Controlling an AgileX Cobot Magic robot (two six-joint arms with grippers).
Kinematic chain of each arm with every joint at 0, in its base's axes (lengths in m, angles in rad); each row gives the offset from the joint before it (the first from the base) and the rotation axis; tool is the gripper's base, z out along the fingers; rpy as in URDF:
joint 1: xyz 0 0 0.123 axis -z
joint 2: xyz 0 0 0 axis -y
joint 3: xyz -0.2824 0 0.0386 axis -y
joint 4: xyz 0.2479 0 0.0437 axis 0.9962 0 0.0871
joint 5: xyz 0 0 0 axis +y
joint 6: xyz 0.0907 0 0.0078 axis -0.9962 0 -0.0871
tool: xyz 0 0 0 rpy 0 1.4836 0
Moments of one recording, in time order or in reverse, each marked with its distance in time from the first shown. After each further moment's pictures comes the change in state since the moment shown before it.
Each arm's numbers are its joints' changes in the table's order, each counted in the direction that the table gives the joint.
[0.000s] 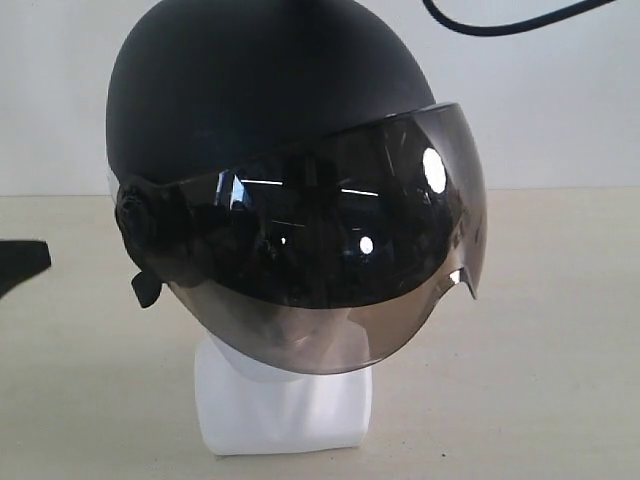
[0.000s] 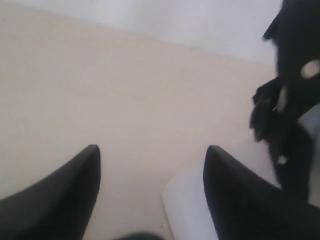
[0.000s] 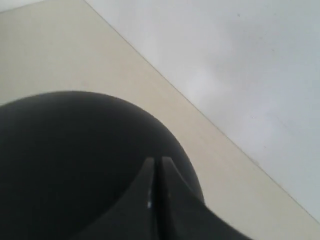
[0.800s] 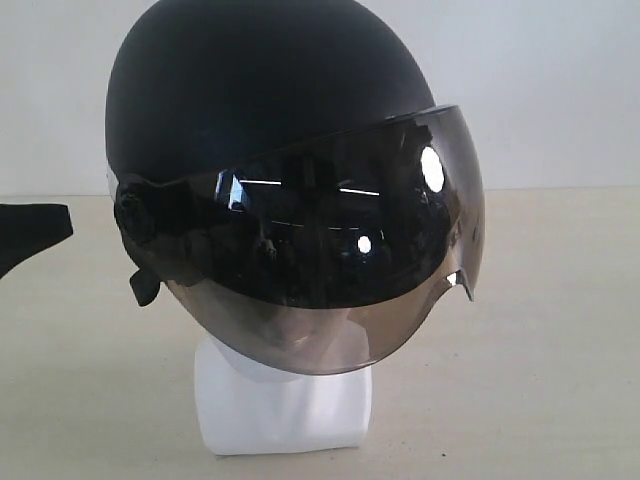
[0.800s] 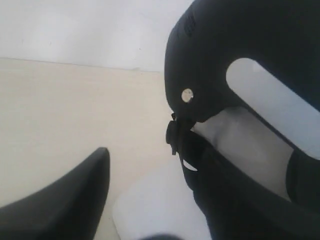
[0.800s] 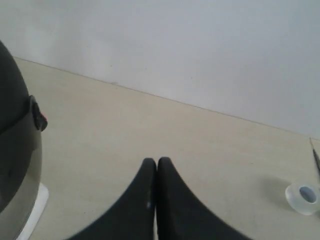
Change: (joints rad) left arm 0.000 0.017 0.054 0.008 -0.187 -0.043; right arm 0.000 0.716 -0.689 -0.662 0.031 -0.720
